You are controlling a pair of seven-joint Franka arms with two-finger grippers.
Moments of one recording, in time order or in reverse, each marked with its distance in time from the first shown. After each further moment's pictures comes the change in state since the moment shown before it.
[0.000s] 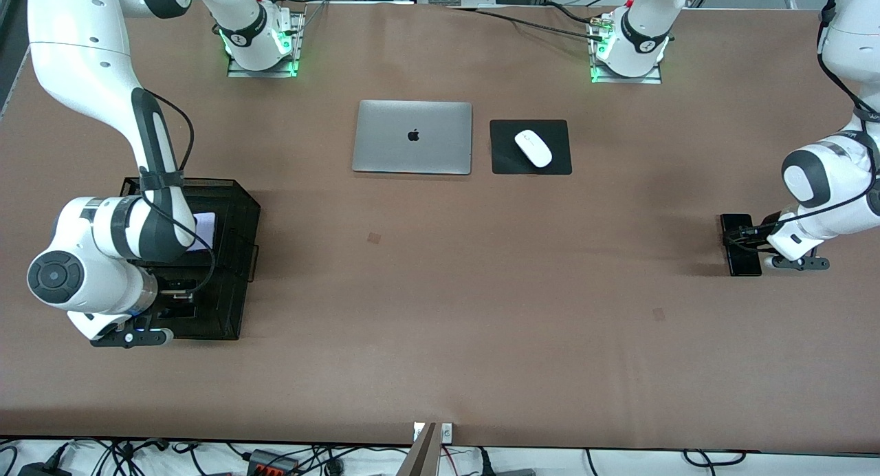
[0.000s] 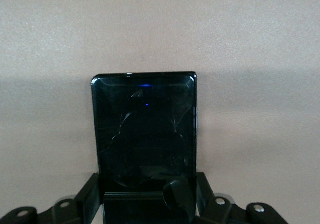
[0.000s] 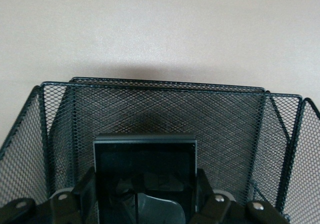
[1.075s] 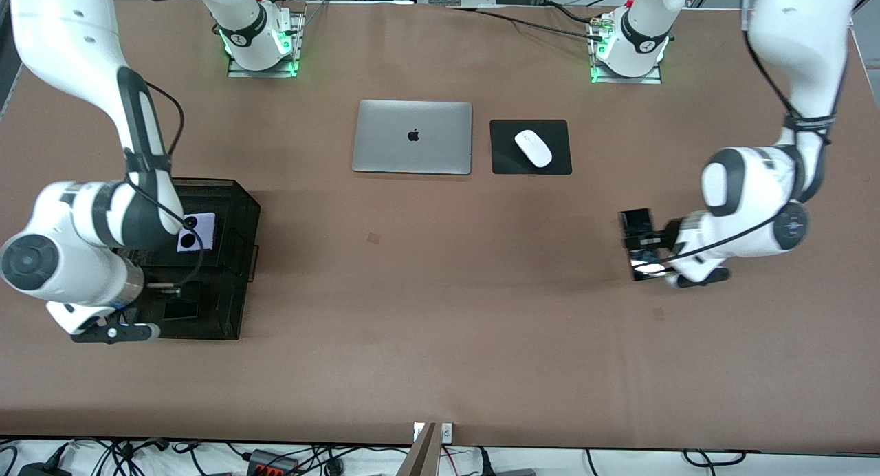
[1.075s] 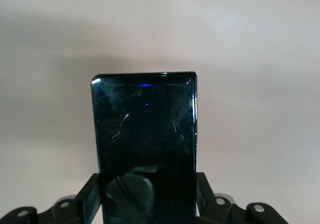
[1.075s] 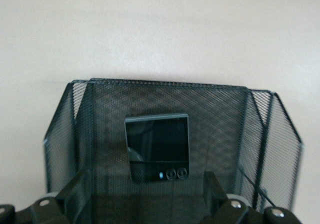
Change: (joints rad) left arm -0.476 -0.109 -0.024 0.163 -0.289 -0.397 -0.631; right arm -0.002 -0.119 0.010 -0.026 0.000 -0.067 0.000
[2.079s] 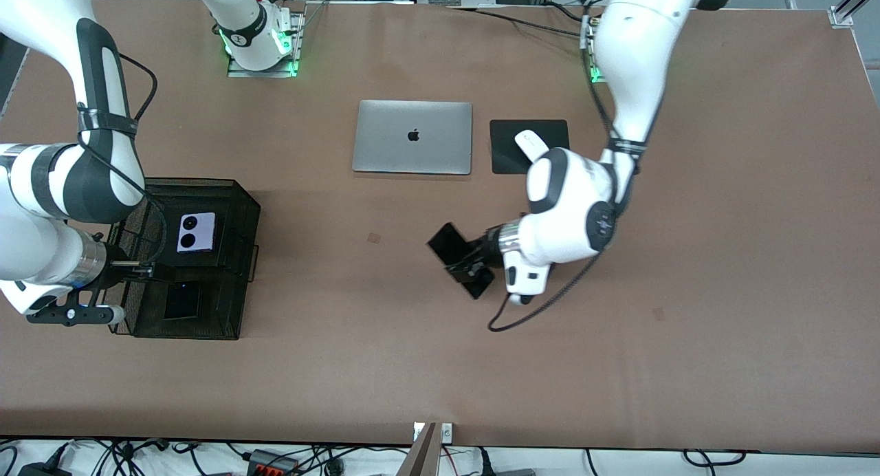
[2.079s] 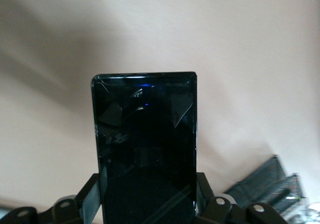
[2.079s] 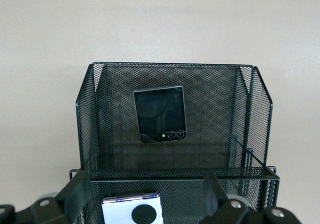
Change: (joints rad) left arm -0.560 0.335 0.189 0.511 -0.562 0.200 -0.672; right arm -0.014 -0.093 0.000 -0.008 0.048 -0.109 0.000
